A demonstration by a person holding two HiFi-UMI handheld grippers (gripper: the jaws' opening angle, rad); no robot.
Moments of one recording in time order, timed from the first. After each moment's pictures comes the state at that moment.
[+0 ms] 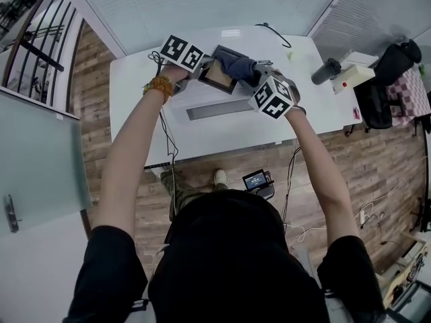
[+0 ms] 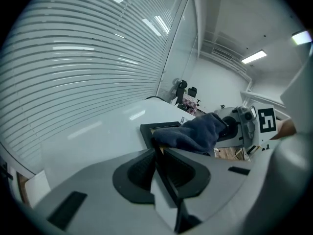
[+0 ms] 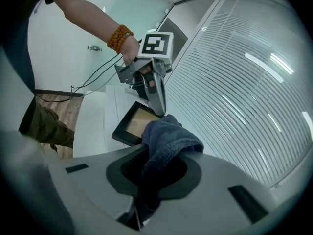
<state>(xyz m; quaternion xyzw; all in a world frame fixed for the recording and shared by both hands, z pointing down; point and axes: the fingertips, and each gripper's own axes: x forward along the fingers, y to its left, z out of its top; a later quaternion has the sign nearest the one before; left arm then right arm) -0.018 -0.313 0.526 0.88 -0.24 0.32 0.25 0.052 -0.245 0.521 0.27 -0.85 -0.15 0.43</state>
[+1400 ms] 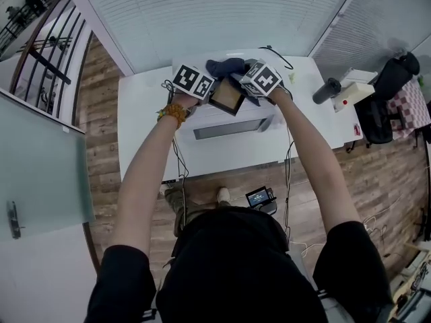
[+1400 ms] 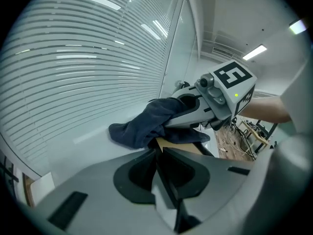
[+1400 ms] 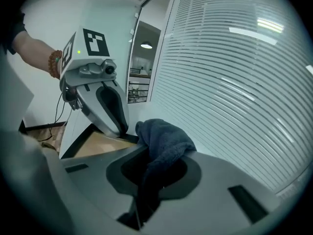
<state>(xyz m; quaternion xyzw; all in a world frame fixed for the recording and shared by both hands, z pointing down) -0.021 -0.313 0.526 0.88 -0.27 0.32 0.22 0.012 -0.350 0.516 0.26 -0.89 -0.02 0.37</state>
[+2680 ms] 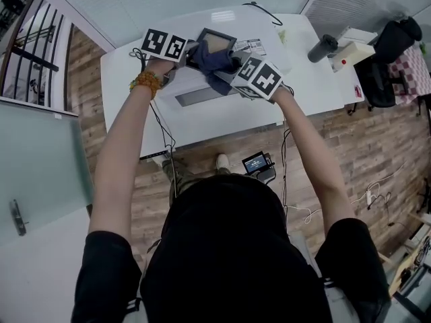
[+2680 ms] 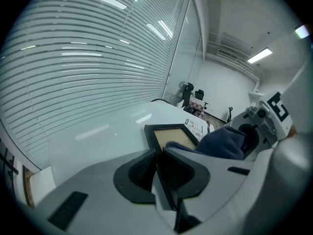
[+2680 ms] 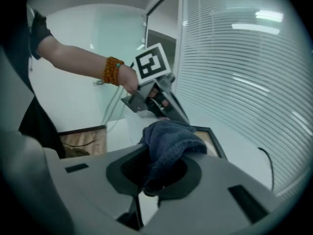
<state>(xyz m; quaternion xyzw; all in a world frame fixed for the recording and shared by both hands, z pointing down) -0.023 -0.315 0.523 0.87 -0.29 0.31 0.24 0.009 -0.211 0.512 0.19 -0.92 0.02 0.34</state>
